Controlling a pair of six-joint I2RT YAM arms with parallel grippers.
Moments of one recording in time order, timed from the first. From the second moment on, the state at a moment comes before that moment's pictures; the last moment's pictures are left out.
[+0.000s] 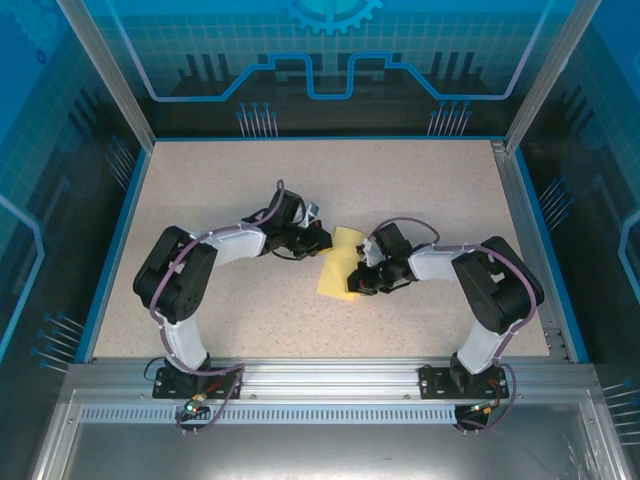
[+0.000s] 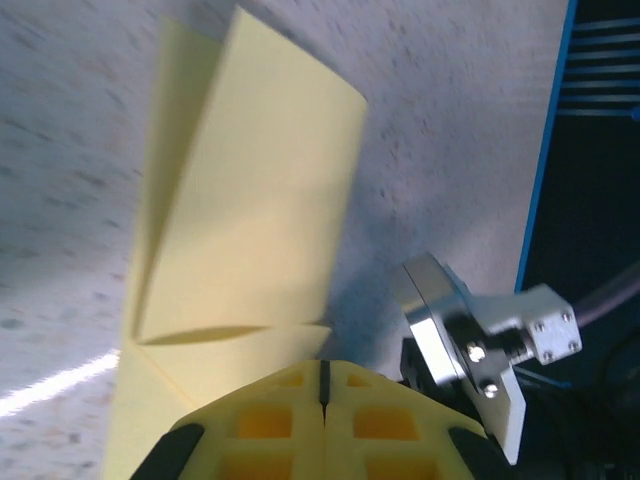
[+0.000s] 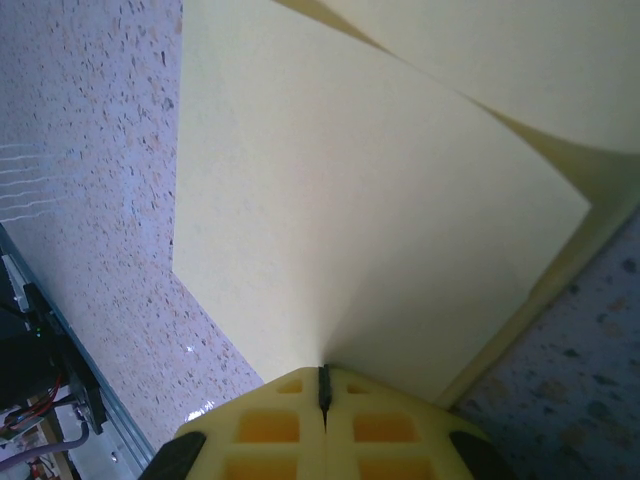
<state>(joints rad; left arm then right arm) -0.47 1.83 1.04 -0.06 0.63 -0.87 0.50 1.73 0.74 -0.16 -0.64 0.57</state>
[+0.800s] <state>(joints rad) -0.51 1.97 1.04 -0.08 0.64 -0.82 0.53 1.68 0.82 -0.22 -0.60 0.59</state>
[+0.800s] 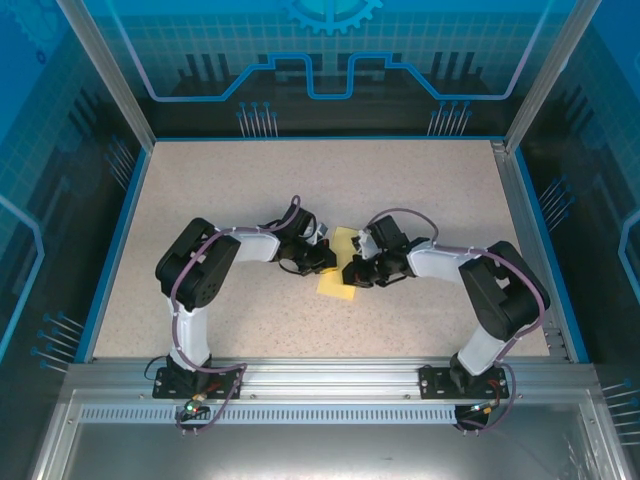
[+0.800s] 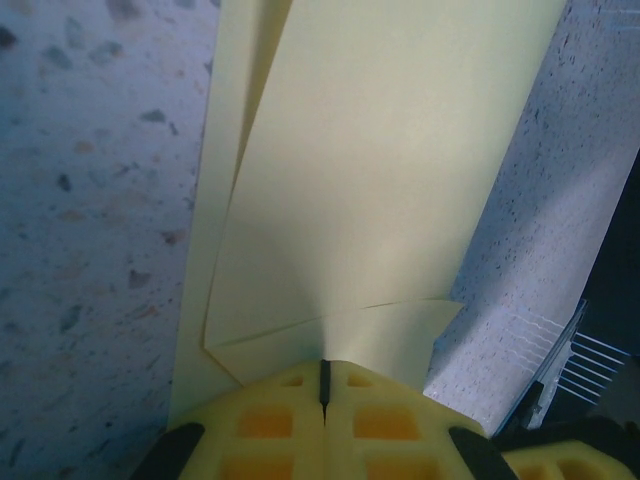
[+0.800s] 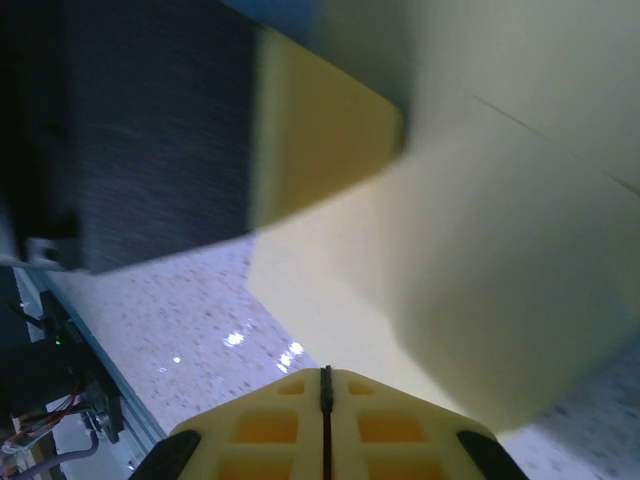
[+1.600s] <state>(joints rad) -0.51 1.97 1.04 -0.08 0.64 -0.82 0.55 1.70 0.76 -0.15 -0.61 0.60</state>
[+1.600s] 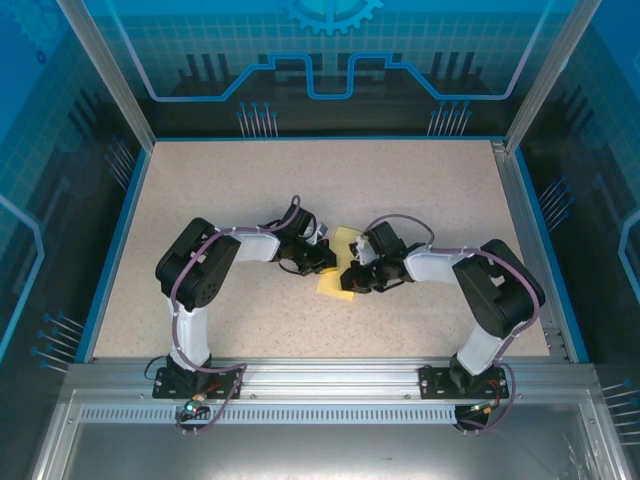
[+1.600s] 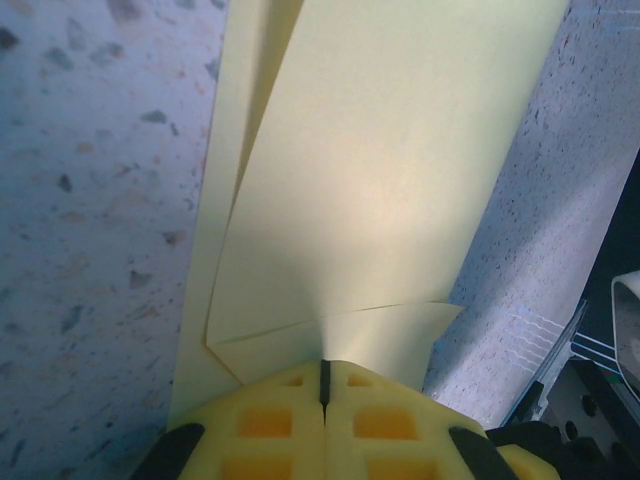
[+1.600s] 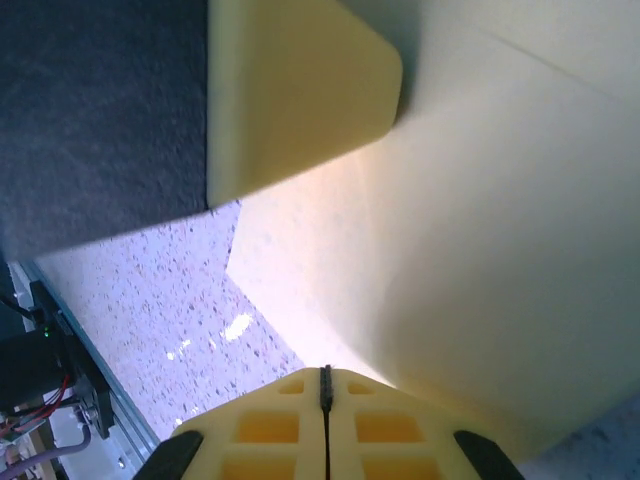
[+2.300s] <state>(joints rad) -0.51 1.97 1.04 -0.08 0.64 -0.82 0.52 1.67 0.69 -0.18 -0.64 0.56</state>
